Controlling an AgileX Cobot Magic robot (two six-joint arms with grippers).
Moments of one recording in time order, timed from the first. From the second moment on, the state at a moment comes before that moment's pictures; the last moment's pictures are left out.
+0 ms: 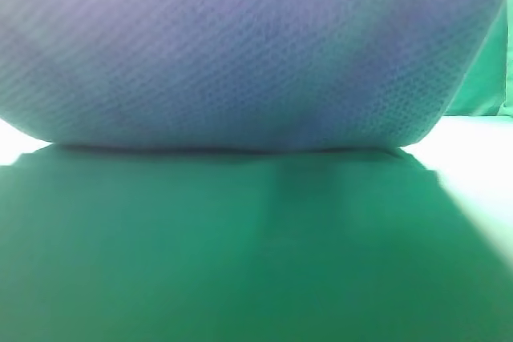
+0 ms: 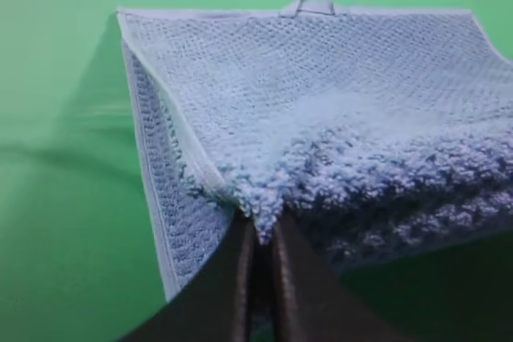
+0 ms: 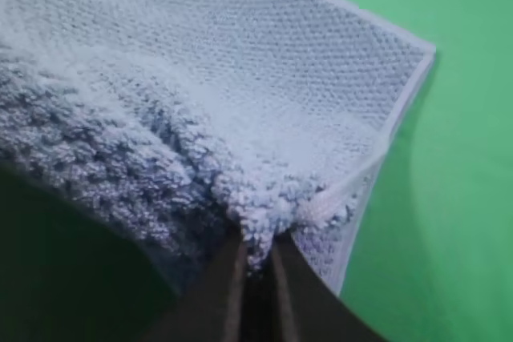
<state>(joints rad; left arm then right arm) -0.24 0.95 -0.78 -0.24 0.68 -0.01 0.61 1.18 -0.98 0.01 0.82 -0.01</state>
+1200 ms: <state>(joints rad) -0.24 1.17 -0.61 -0.42 0.39 -0.01 0.57 1.32 -0.86 -0.05 0.72 0.18</state>
